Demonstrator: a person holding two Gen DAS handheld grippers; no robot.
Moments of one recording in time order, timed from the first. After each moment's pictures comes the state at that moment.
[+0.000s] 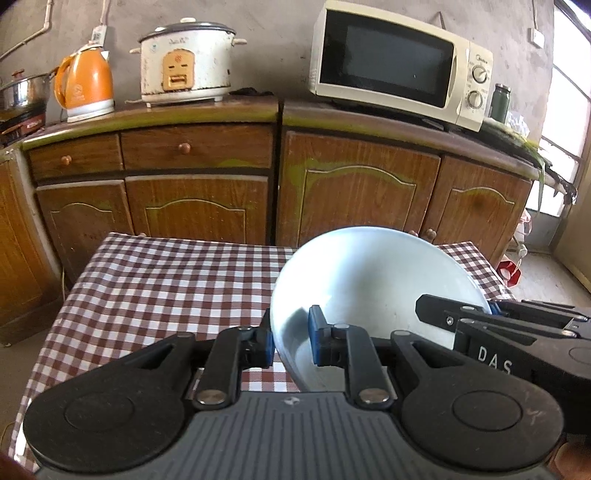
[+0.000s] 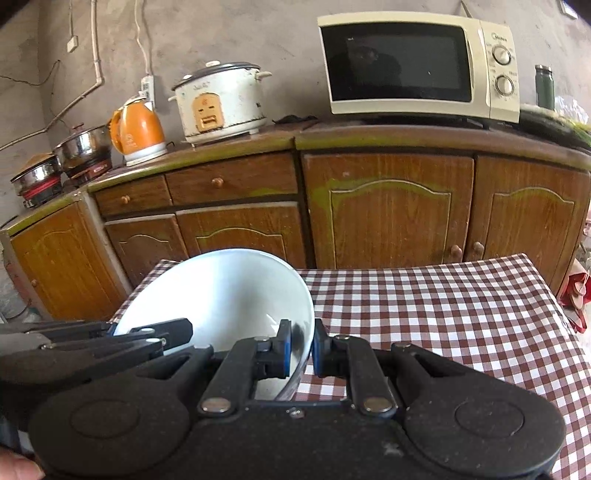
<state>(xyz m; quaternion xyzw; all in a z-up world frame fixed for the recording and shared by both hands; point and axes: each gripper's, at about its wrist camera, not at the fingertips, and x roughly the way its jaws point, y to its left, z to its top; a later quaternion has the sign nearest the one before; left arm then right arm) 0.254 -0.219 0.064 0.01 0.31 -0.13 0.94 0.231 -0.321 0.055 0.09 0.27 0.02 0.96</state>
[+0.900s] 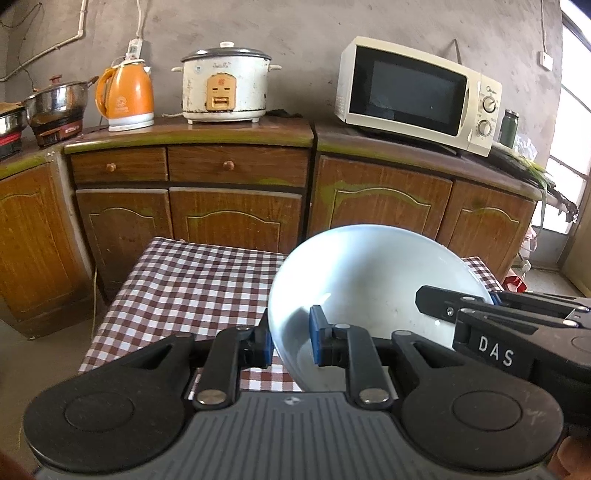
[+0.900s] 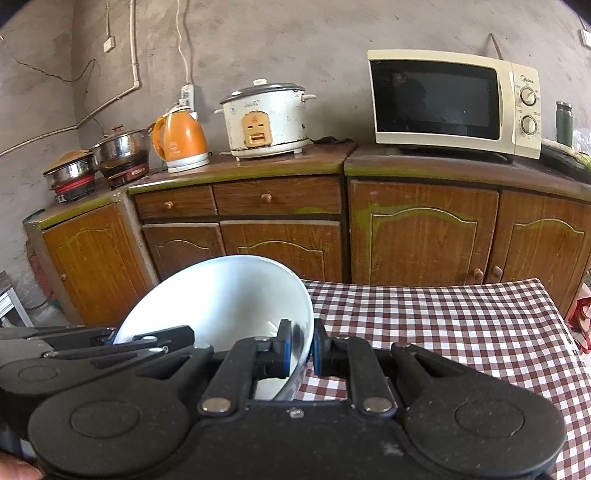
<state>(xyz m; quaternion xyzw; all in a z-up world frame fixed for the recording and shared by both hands) 0.202 -0.167 0.095 0.00 0.29 -0.10 0.95 0.181 -0.262 0.096 0.07 0.24 0.05 0.97</state>
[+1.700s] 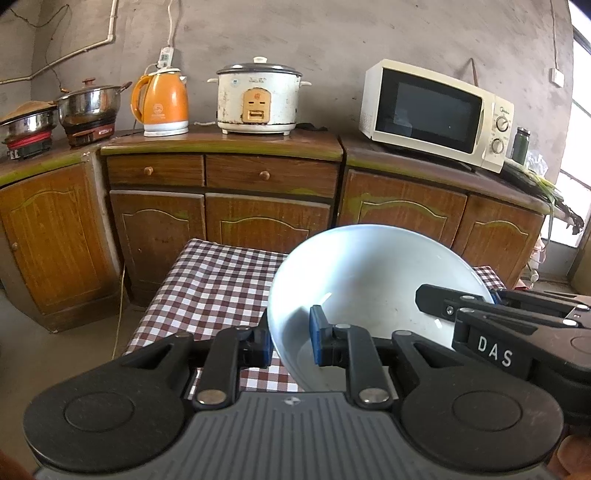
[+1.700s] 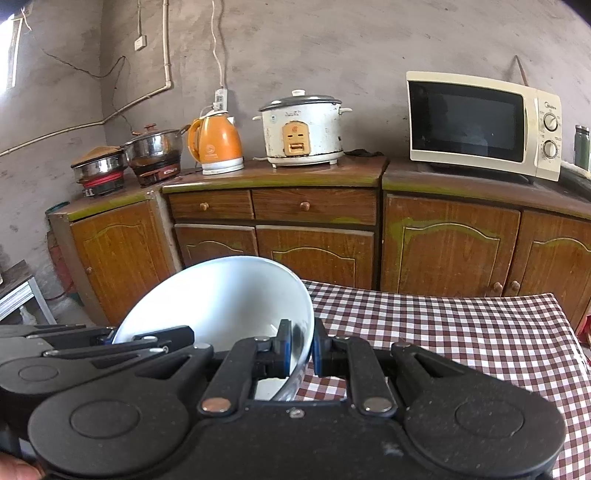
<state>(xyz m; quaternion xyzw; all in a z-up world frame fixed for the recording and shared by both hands) 0.166 -0.125 0.111 -0.01 0.28 -0.07 0.96 0.147 -0.210 0.116 0.05 0.23 0.08 0.97</state>
